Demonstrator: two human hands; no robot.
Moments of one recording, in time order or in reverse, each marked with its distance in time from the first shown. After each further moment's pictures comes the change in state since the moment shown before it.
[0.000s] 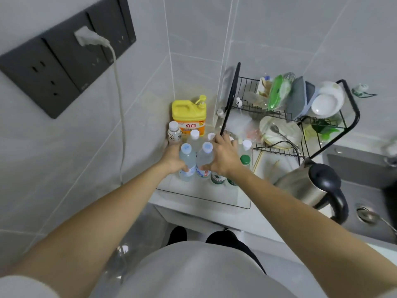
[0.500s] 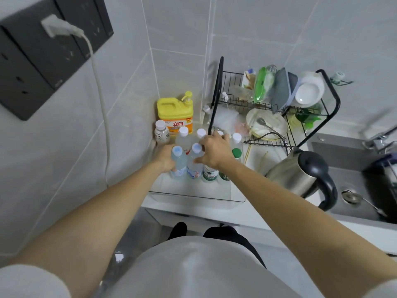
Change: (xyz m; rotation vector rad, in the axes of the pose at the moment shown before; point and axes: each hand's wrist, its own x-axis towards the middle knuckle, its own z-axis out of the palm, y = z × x) left_hand 0.031 -0.016 0.013 0.132 -0.109 -0.038; right_hand 0.008 -0.002 -0.005 -0.130 -0.082 0.074
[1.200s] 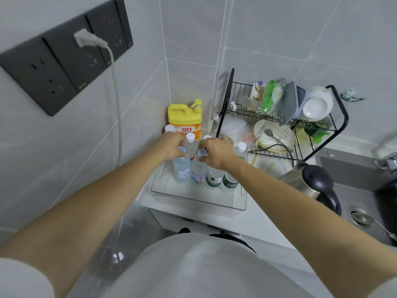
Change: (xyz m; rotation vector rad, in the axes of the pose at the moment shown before) left_hand -0.024 0.052 -0.054 0.410 0.094 0.183; right_hand 0.016 0.000 -0.015 -0.040 -0.021 -0.174
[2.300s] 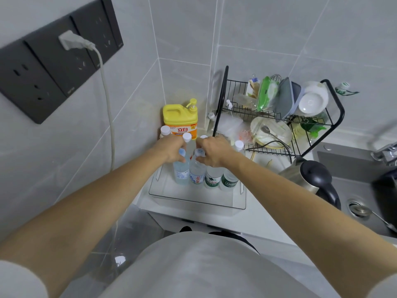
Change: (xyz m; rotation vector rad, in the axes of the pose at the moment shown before) left_hand 0.007 0.008 0.002 0.159 -0.095 0.090; right_hand 0.004 0.006 -0.003 -0.068 -0.006 -0.125
